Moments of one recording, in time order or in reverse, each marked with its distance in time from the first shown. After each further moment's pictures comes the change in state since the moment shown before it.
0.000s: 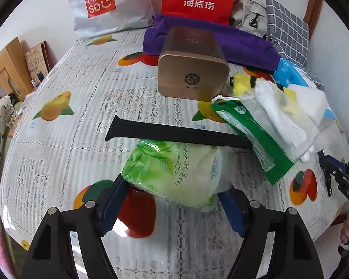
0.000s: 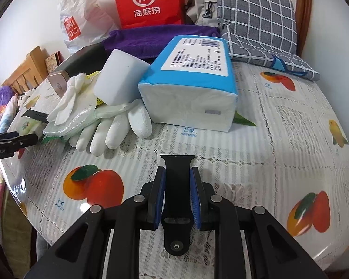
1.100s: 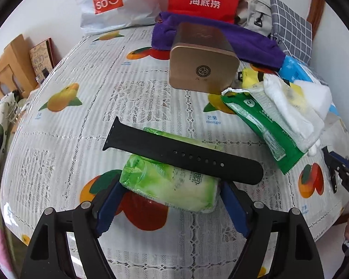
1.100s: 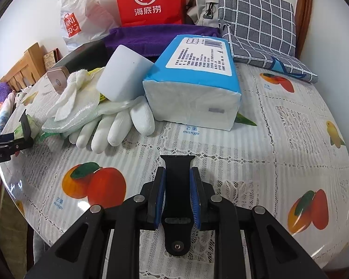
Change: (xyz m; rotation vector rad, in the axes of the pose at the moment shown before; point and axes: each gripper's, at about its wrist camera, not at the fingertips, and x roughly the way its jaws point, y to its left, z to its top) left arm 0.006 0.013 -0.006 -0.005 -0.001 0.029; right arm 0.001 0.007 -0.001 -0.019 -0.001 -0.028
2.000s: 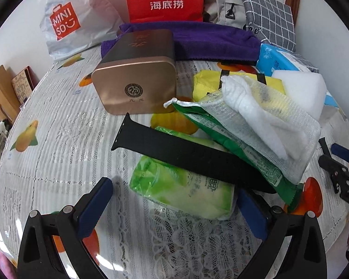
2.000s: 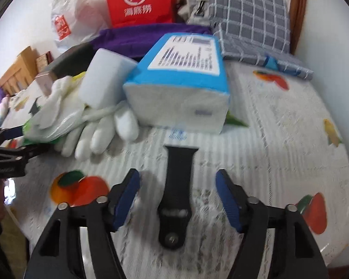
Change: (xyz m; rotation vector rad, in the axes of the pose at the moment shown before) left arm 0.025 -0.064 0.022 0.121 -0.061 -0.018; right arm 0.008 -0.006 0.005 0.018 -0.022 -0.050
